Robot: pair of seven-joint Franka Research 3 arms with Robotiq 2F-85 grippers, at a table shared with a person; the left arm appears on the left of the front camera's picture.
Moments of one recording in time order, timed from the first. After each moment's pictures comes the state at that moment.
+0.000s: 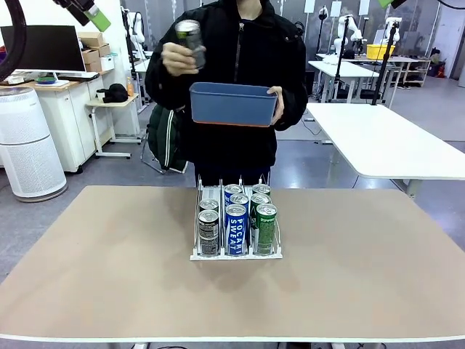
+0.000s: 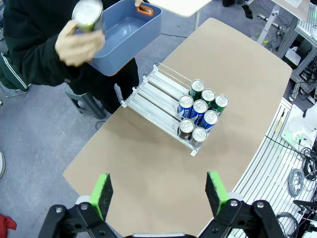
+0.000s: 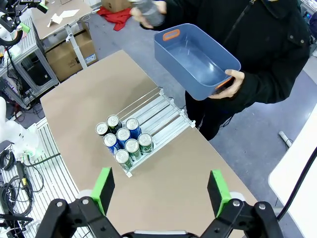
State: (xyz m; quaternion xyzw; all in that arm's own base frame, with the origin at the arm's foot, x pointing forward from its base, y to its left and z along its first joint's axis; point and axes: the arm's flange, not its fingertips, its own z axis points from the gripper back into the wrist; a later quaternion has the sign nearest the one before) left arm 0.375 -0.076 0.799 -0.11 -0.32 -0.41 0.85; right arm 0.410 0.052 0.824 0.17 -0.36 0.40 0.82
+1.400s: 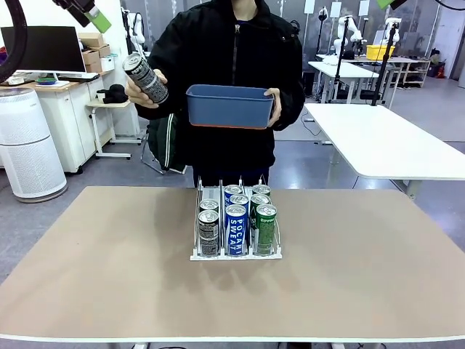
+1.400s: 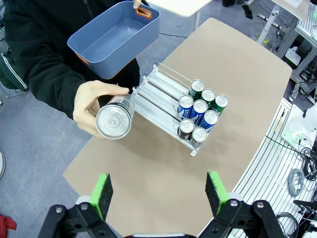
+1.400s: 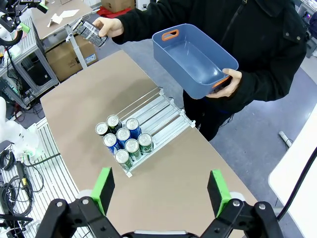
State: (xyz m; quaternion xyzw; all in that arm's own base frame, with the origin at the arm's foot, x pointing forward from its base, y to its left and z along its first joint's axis) left arm 0.375 -0.076 0.799 -0.11 -0.32 -0.41 0.85; right arm 0.410 0.052 0.824 0.17 -0.36 0.40 0.82
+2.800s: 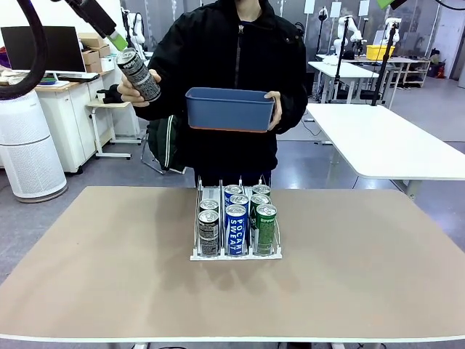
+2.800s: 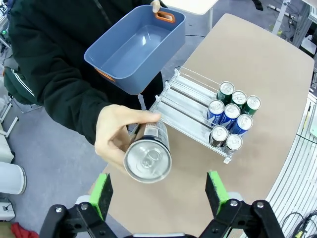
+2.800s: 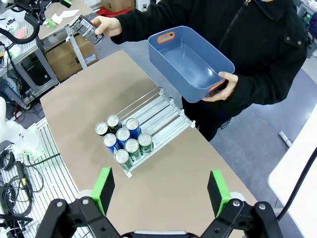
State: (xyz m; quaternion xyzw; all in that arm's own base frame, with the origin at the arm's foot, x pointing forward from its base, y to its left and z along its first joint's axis) left arm 0.443 -0.082 0.768 -0.06 -0.34 -0.45 0.82; right arm 0.410 0.052 0.825 0.17 -0.36 0.40 0.82
